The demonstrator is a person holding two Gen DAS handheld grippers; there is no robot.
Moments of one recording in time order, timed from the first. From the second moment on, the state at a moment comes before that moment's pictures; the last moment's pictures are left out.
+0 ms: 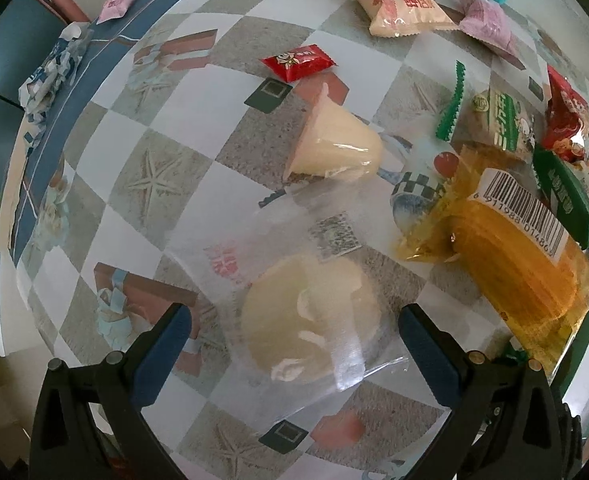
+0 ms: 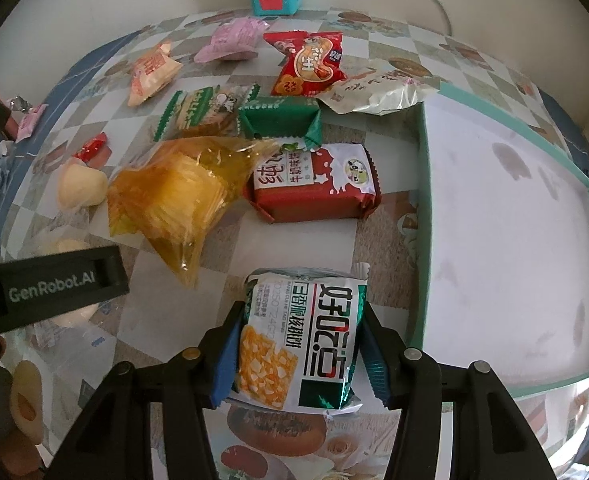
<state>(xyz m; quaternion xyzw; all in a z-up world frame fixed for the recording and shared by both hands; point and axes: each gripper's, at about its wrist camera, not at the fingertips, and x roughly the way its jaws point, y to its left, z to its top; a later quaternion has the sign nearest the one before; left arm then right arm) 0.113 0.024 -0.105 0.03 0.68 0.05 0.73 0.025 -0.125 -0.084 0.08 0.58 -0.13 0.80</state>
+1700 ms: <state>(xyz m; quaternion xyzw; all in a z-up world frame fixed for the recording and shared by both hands) 0.096 0.006 -0.021 -0.02 0.61 0.01 0.79 -0.012 -0.221 -0.016 0.18 0.51 -0.26 0.80</state>
